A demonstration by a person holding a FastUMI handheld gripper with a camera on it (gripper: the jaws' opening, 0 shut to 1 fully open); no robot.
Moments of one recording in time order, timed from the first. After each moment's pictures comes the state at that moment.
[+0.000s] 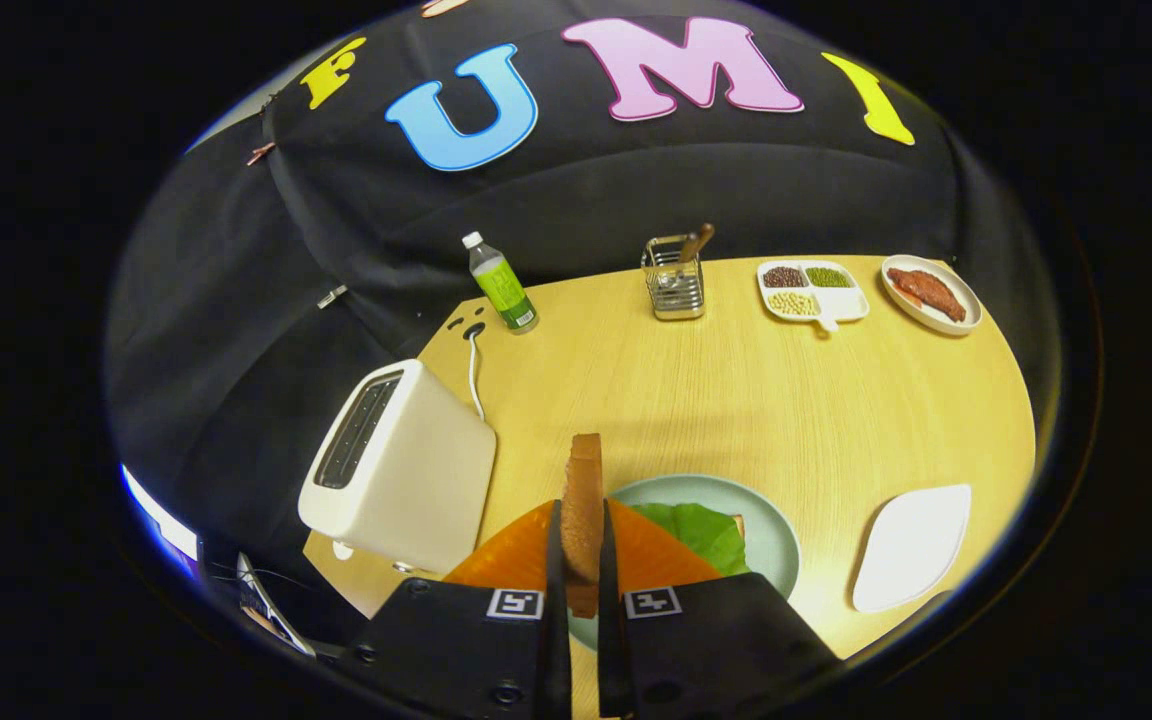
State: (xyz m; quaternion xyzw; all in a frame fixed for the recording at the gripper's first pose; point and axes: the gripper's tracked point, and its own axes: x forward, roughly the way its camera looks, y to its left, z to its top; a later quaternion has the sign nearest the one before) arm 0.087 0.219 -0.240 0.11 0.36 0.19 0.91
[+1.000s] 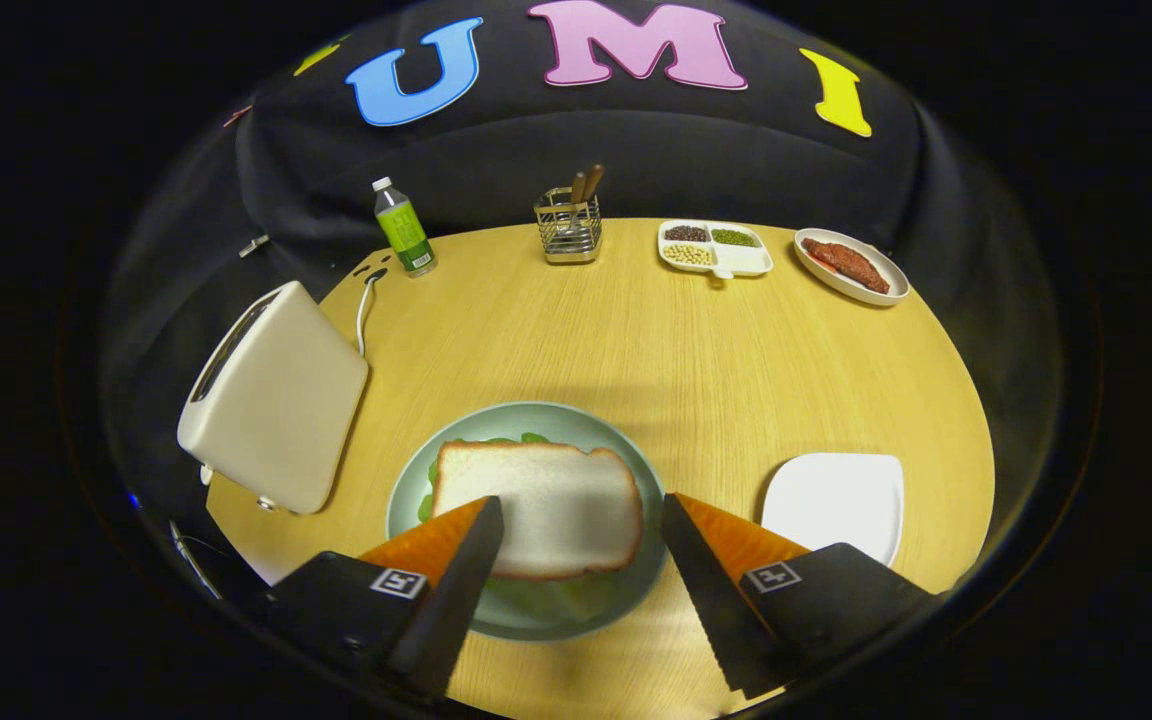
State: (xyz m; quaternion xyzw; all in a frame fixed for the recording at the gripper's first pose) arm 0.072 0.126 -0.295 0.02 0.38 0.10 0.92
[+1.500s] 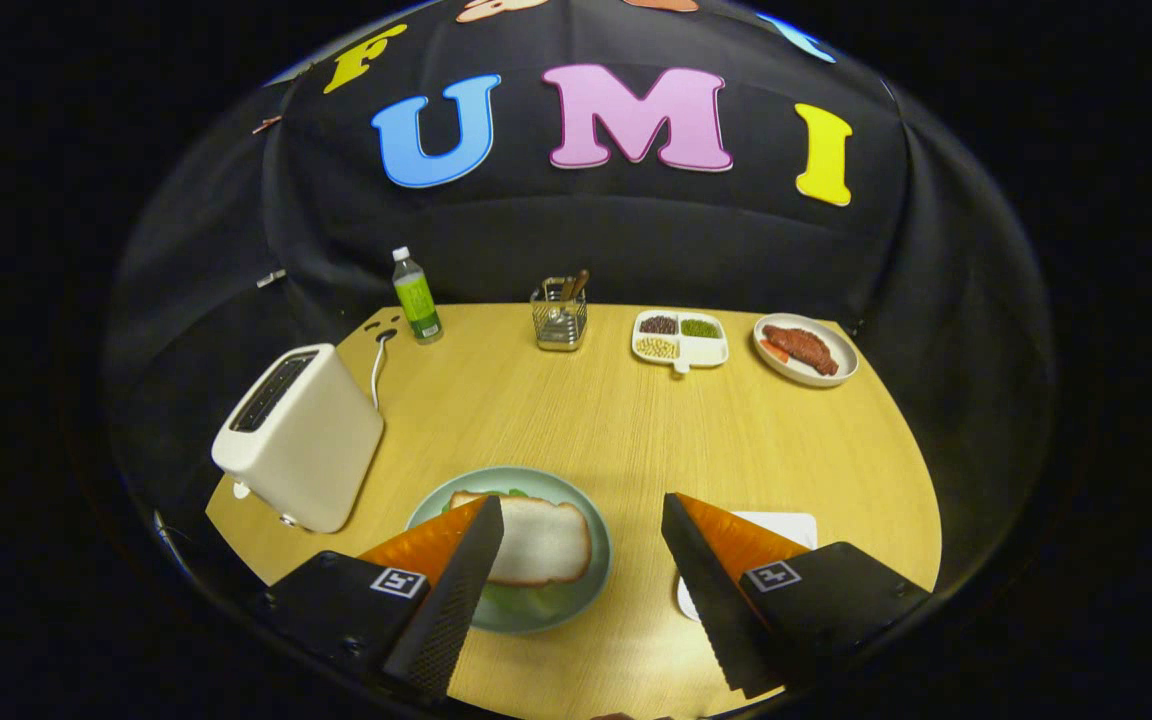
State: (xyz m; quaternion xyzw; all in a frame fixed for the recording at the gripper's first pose) arm 0.069 0.091 -0.179 0.00 0.26 0.09 0.96
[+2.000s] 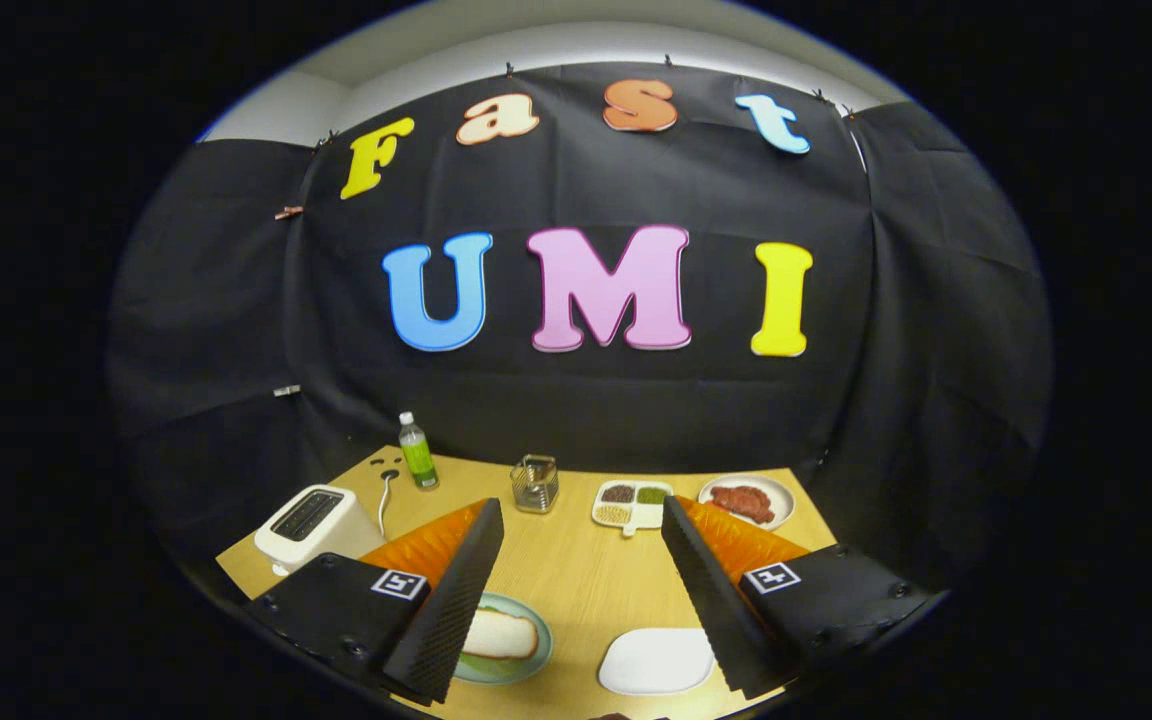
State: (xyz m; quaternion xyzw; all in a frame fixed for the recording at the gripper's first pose) arm 0.065 0.016 0.006 0.00 0.05 0.09 0.99
